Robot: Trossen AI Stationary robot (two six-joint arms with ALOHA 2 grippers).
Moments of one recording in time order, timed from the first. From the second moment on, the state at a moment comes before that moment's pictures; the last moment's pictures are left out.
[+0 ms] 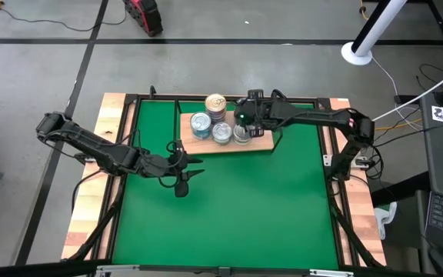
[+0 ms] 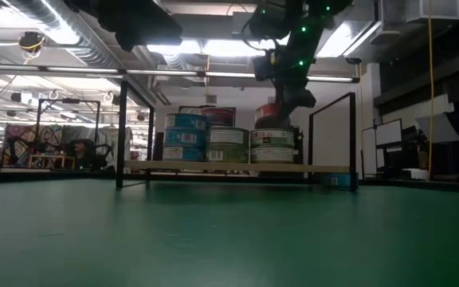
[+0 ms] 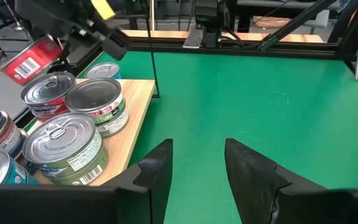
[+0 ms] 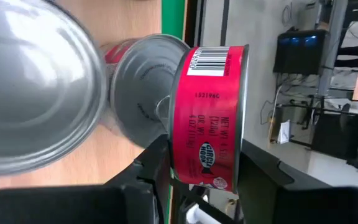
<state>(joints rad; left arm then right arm) -0.30 1.17 0.70 0.03 -0.51 -0.17 -0.27 1.74 1.43 -0.75 0.62 -0.59</state>
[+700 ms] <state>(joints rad) -0.30 1.17 0.70 0.03 -0.51 -0.18 -0.30 1.74 1.37 -0.65 0.58 -0.64</state>
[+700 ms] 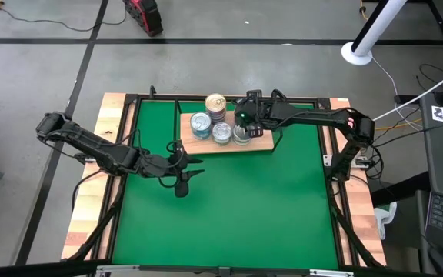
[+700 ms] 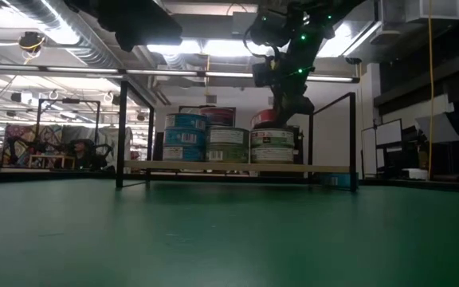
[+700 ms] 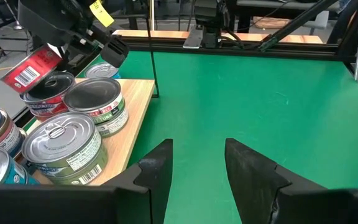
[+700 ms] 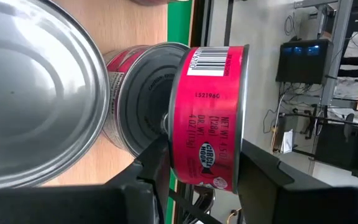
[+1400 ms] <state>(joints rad) -0.30 1.17 0.70 0.03 -0.51 -0.18 -0.30 1.74 1.37 -0.66 0.56 -0.64</state>
